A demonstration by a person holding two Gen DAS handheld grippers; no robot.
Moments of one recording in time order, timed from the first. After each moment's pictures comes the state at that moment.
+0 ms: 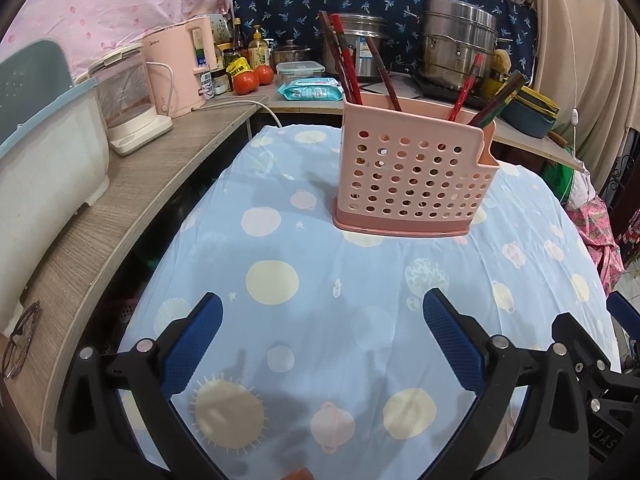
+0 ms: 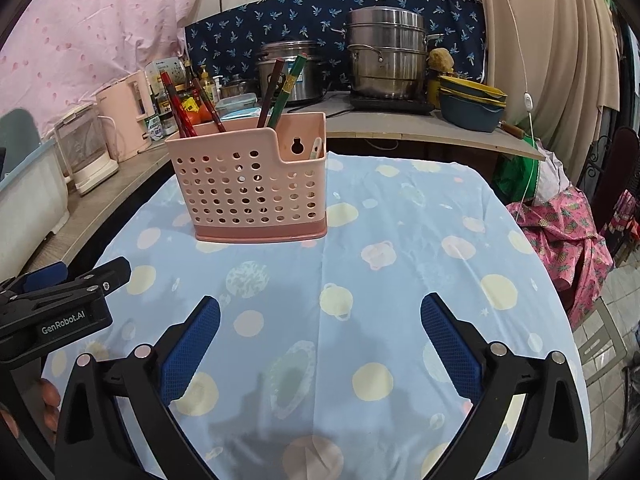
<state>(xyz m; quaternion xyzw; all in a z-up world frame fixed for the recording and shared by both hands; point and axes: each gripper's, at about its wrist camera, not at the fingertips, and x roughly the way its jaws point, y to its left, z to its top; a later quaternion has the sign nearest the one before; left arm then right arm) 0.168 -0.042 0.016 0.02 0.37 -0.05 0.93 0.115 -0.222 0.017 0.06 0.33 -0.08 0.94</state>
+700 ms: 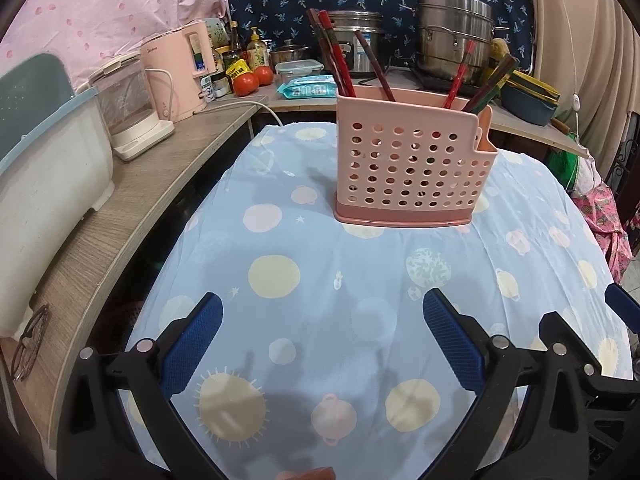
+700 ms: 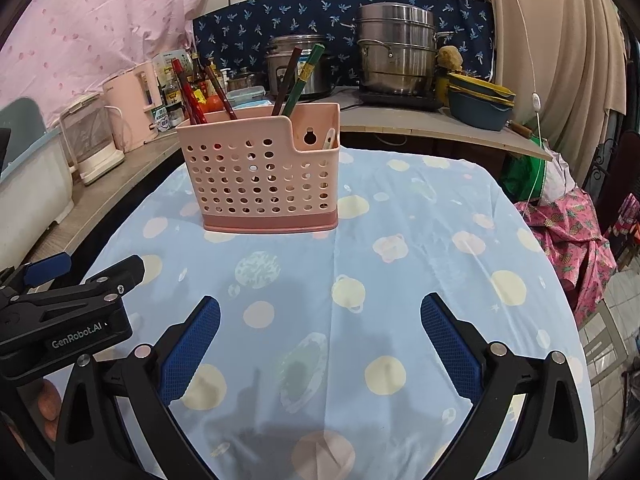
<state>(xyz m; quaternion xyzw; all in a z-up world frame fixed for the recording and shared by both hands) 0.162 -0.050 0.014 0.04 0.37 -0.04 0.93 0.116 -0.212 0.011 0.05 0.34 -0.07 0.94</state>
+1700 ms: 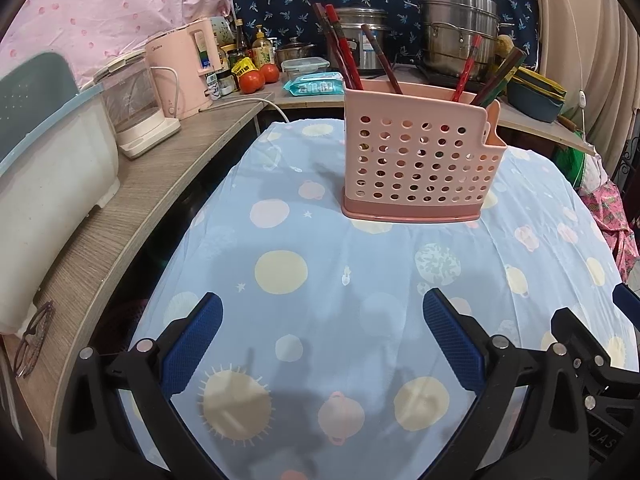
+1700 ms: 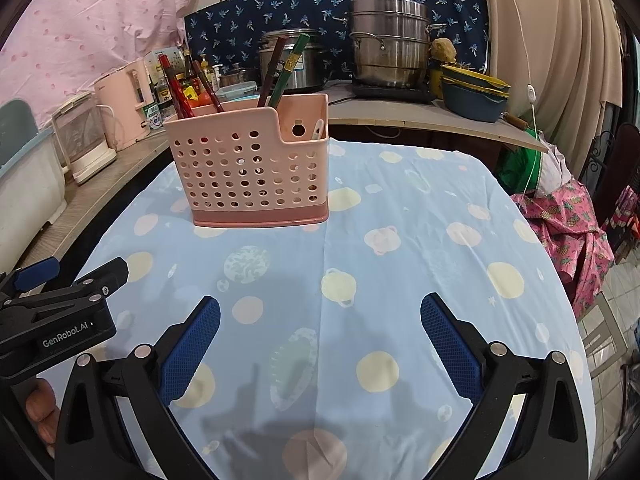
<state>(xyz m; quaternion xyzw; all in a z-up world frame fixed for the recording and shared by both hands) 0.163 -0.048 0.009 0.05 0.37 -0.03 0.93 0.116 -0.219 0.002 0.05 0.35 -0.08 0.93</state>
